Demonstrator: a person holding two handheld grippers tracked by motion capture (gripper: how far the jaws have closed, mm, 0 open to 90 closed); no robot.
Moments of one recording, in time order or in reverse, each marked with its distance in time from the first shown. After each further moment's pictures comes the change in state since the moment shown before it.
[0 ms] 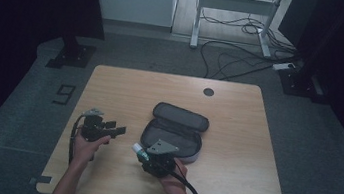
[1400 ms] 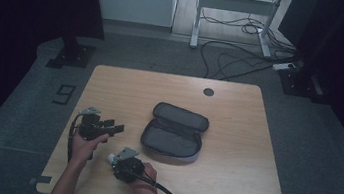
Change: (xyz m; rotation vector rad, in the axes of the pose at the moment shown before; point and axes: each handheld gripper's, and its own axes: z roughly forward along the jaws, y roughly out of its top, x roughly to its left) left arm 0.004 0.003 -0.007 -0.029 -0.002 -0.019; right arm 0.059 -0.008 0.086 0.156 0.027 -0.076
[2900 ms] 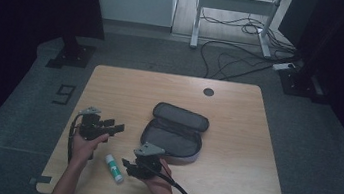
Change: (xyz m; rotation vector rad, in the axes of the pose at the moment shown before) left arm -0.001 0.000 0.000 -0.009 0.001 -0.004; right arm -0.033 -0.008 -0.045 -0.158 0.022 0.123
